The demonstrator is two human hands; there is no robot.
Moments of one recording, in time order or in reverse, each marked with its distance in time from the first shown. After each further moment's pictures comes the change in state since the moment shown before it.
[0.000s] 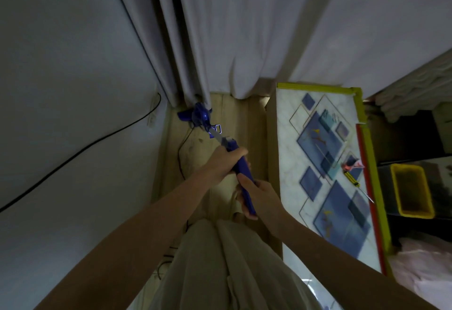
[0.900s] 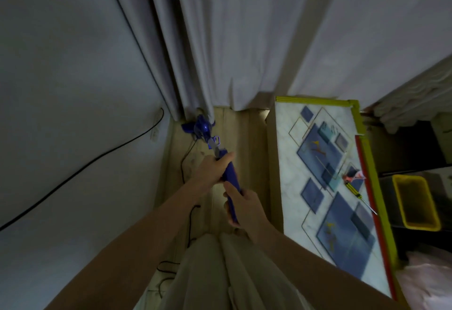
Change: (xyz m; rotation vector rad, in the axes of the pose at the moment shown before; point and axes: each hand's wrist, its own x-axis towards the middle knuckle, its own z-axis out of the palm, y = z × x) left_hand 0.001 0.003 -0.023 0.138 0.156 0.014; right_hand -0.009 -0.016 0.031 0.061 0.039 0.015
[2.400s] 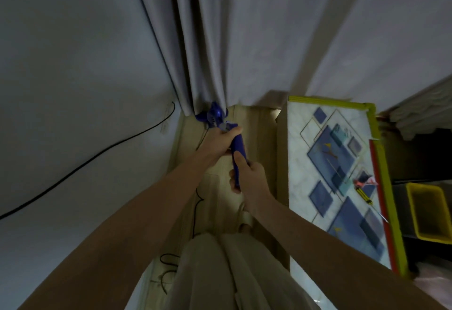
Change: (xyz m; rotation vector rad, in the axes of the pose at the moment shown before) left_hand 0.011 0.046 -0.017 -0.090 0.023 0.136; right_hand 0.019 -0.038 0.018 0.114 0.089 -0.138
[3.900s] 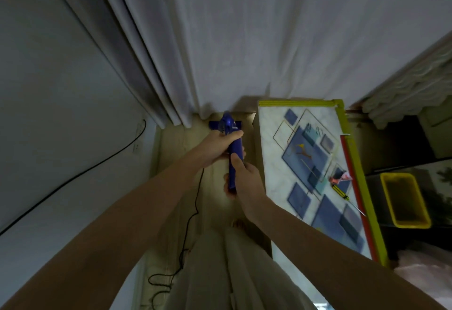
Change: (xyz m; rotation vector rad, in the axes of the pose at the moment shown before) left_hand 0.028 0.048 0.098 0.058 -0.252 -0.068; right_hand 0.013 -0.050 -0.088 0.123 0.048 0.081
